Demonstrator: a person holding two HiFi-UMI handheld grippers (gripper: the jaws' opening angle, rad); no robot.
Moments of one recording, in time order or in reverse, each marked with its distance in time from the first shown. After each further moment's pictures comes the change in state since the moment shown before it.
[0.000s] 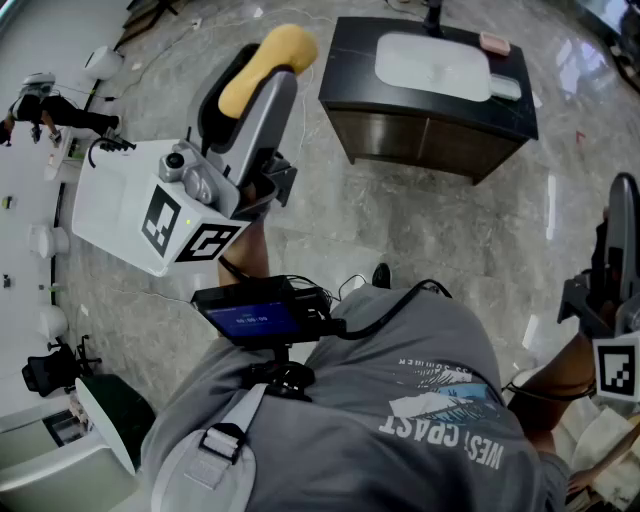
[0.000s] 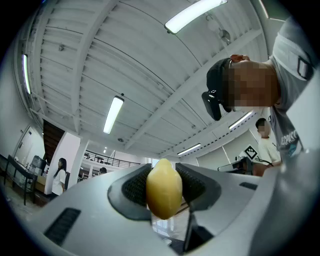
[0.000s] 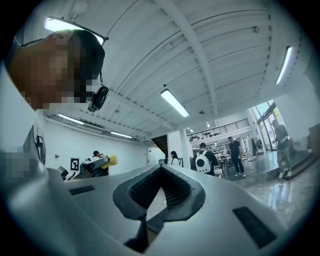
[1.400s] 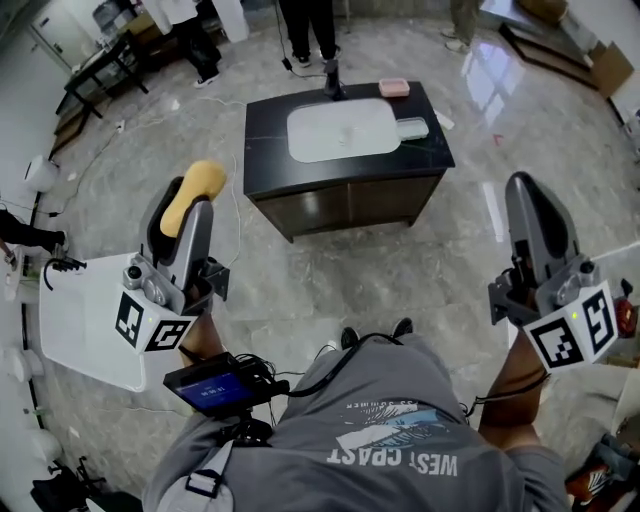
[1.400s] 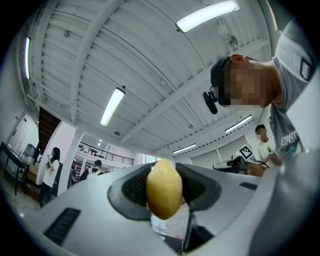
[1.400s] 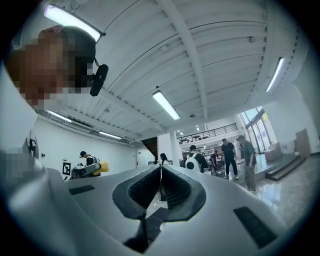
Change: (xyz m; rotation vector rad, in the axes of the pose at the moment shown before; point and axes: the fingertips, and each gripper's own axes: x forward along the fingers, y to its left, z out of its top) left arm 0.002 0.030 -0.031 -0.068 0.029 -0.062; right arm 0.016 -0.018 -0.006 0.009 -0.029 -0.130
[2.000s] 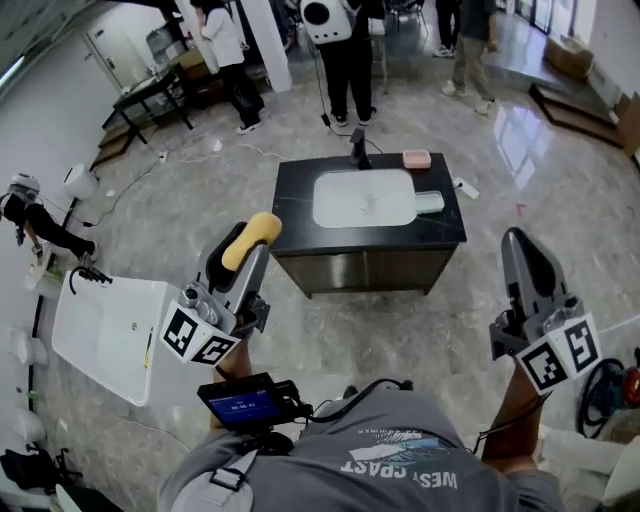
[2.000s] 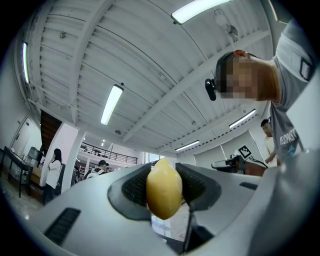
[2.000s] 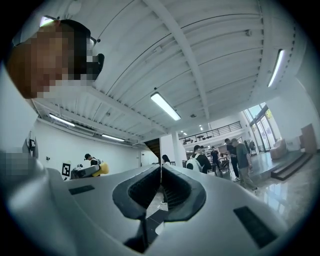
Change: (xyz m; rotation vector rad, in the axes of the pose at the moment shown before) left arm 0.071 -0.023 -0.028 0.014 0.022 0.038; right arm 0.007 -0.089 -0.001 0.050 -0.010 0.044
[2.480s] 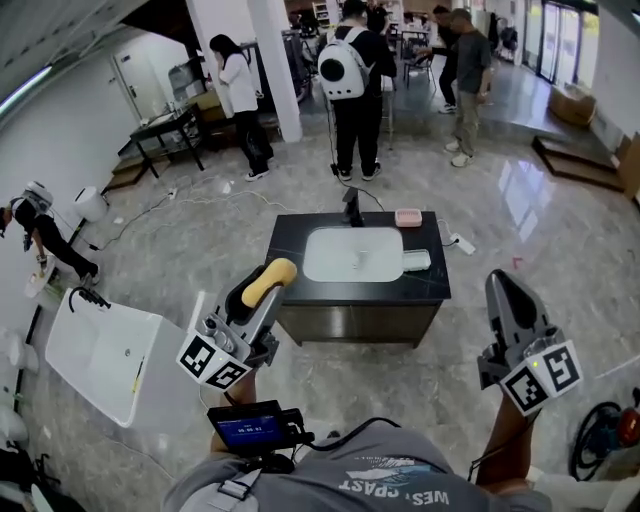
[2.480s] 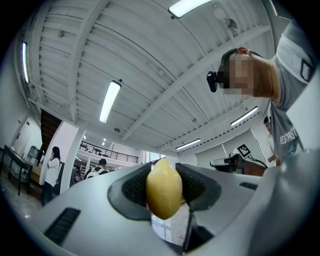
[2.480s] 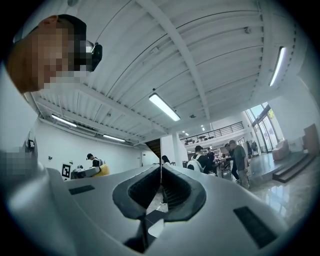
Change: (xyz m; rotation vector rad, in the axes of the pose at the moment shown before) left arm 0.050 -0.035 -0.015 0.005 0.003 0.017; right arm -0.008 -0.056 0.020 -0.016 -0.012 0.036
